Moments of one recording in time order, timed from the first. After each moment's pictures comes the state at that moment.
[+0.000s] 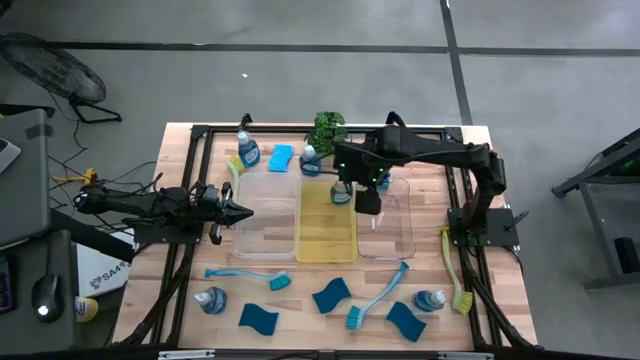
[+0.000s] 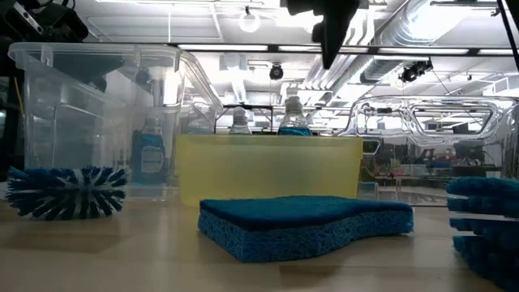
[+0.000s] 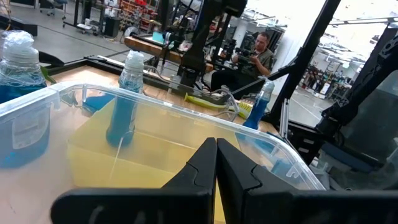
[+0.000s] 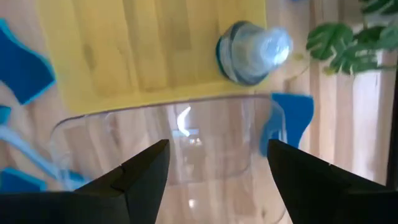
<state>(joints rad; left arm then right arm) -0.16 0.03 0.01 0.04 -0.15 -0.32 -0.12 1.82 1.95 -1.54 0.02 0.04</state>
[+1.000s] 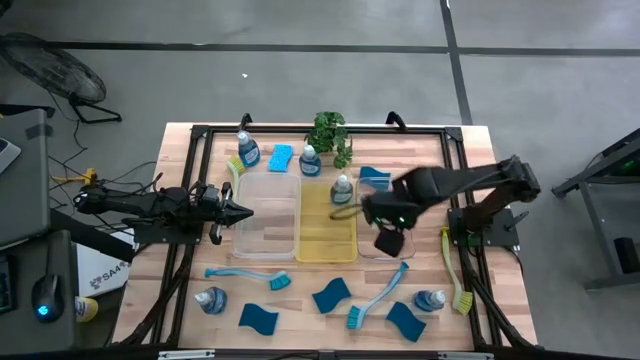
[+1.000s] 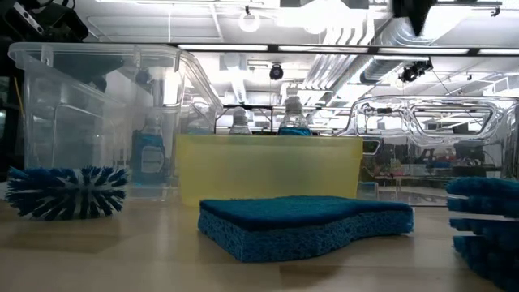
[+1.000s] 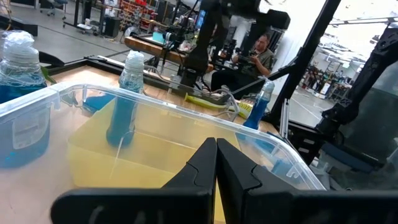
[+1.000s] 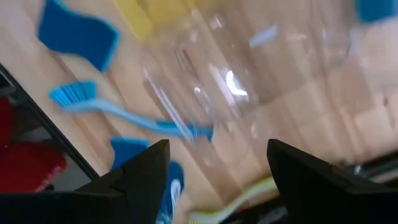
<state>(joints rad) -0.16 0.03 0.01 0.04 -0.15 -0.32 0.21 1.59 1.65 -1.54 -0.09 0.78</state>
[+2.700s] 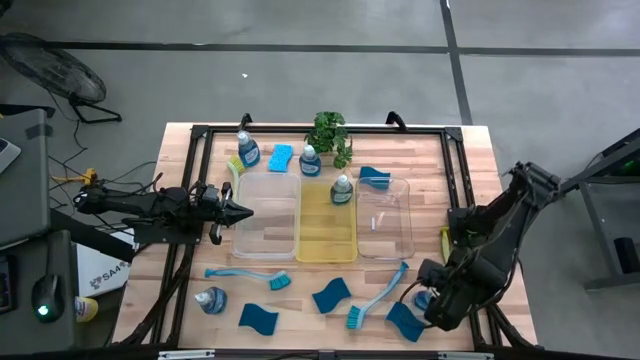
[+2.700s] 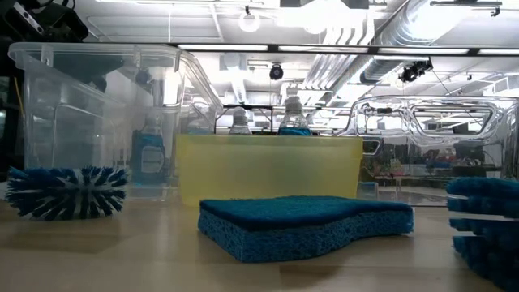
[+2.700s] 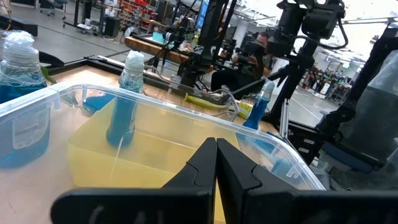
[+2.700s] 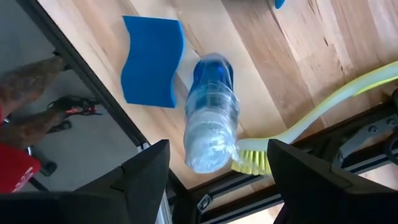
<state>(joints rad) -0.16 0.03 0.01 0.04 -0.15 -0.32 0.88 1.51 1.36 -1.31 -0.08 1.46</state>
